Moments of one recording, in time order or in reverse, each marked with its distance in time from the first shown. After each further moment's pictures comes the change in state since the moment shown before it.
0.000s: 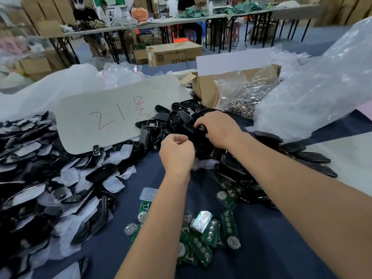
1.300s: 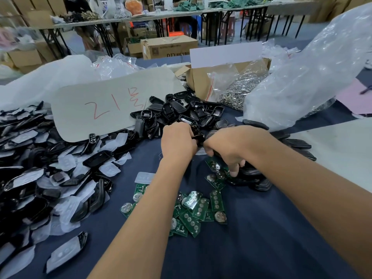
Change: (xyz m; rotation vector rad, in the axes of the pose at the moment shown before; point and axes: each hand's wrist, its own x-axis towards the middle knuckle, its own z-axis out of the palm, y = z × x) left_hand -0.007 0.007 0.001 0.919 -0.156 0.499; right_hand -0.091 -0.029 -0.064 -0.188 -0.729 -0.050
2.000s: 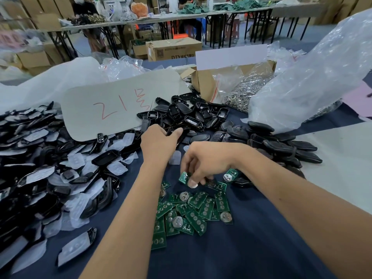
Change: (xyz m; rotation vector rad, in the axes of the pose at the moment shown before) left_hand -0.003 -0.047 -0.024 -0.282 0.196 -0.251; right_hand 0.037 -0.026 0.029 0.737 0.065 -0.430
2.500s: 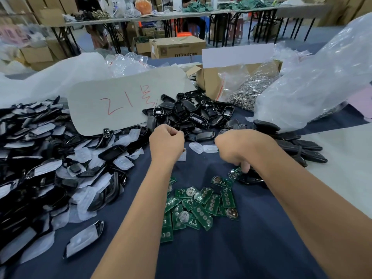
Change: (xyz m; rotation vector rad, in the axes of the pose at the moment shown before) left_hand -0.015 -0.004 -0.004 -0.313 -0.070 -0.107; right_hand -0.024 -0.024 -0.015 -0.684 0.104 0.543
